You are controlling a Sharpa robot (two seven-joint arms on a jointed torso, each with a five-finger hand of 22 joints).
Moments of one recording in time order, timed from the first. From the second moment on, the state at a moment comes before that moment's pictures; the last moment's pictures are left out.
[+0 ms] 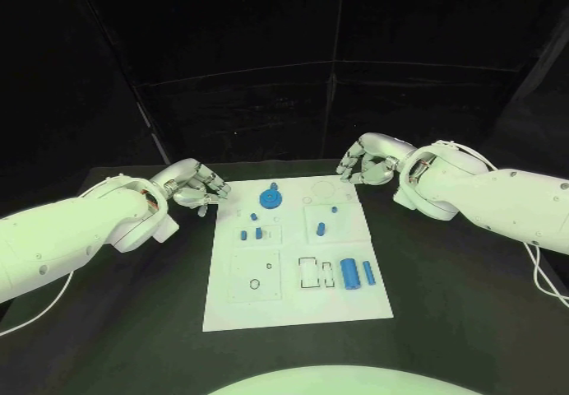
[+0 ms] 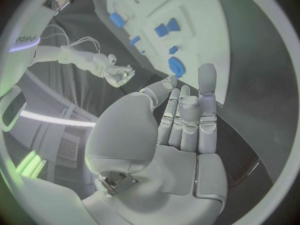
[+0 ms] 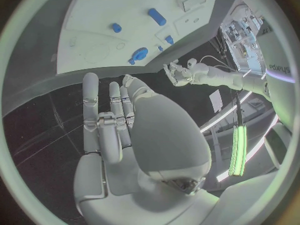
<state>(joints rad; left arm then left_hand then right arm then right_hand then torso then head) 1.23 -0.84 -0.12 1.30 -0.78 -0.21 0.18 1.32 -0.09 0.48 -0.12 0.06 1.02 0.18 0.09 0.07 1.05 0.11 0.18 0.07 1.31 0.02 1.16 0.73 0.17 1.31 0.11 0.53 0.83 1.25 -0.84 -0.03 1.39 -1.32 -0.28 0.03 1.53 -0.09 0.16 0.13 0.31 1.06 0.14 0.16 0.08 1.09 0.08 0.25 0.28 1.47 0.03 1.57 1.31 0.18 1.01 0.12 0.99 0.49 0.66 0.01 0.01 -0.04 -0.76</state>
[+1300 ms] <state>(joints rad) 1.23 -0.90 -0.12 1.51 -0.18 -0.20 0.42 1.31 -0.08 0.47 -0.11 0.06 1.03 0.17 0.09 0.07 1.07 0.10 0.21 0.07 1.27 0.01 1.13 0.67 0.17 1.29 0.11 0.51 0.81 1.16 -0.76 -0.03 1.36 -1.79 -0.24 0.00 1.53 -0.14 0.35 0.14 0.25 1.05 0.16 0.07 0.07 1.08 0.10 0.14 0.08 1.47 0.03 1.29 1.30 0.16 1.12 0.12 1.13 0.69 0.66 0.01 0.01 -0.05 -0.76</state>
